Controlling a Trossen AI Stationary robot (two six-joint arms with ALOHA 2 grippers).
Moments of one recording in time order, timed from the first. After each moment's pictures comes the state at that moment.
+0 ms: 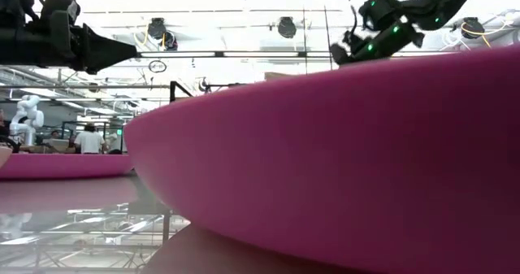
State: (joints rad) left arm 0.19 0.01 0.01 0.13 -0.14 0.15; right arm -0.78 1.26 0.76 0.07 0.05 0.15
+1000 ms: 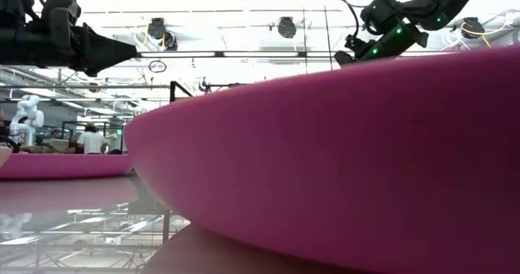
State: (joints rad) left arm 0.19 0.01 0.01 0.13 -0.14 0.10; right arm -0.81 1.22 0.76 0.00 0.05 0.04
